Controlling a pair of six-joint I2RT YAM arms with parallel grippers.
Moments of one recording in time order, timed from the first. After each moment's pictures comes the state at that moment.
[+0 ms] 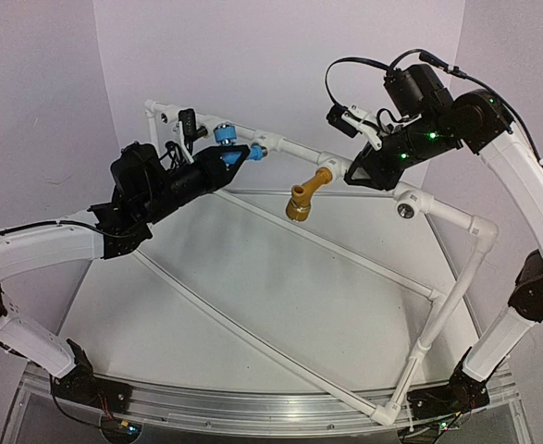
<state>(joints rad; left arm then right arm) -0.83 1.37 1.08 0.50 0.04 -0.65 0.76 1.64 2.17 -1.31 0.03 -0.32</state>
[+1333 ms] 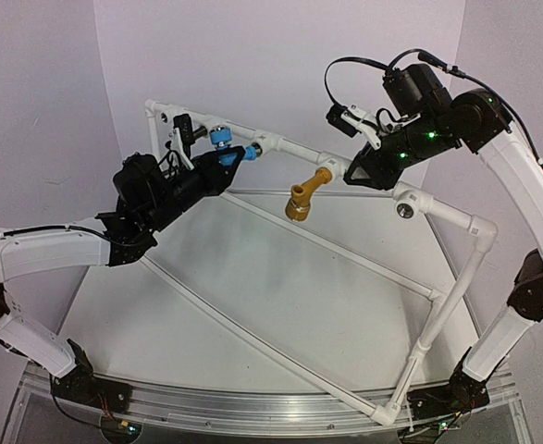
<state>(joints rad) -0.84 1.40 1.01 0.63 -0.06 -0.55 0.76 1.65 2.18 -1.32 0.04 -0.30</state>
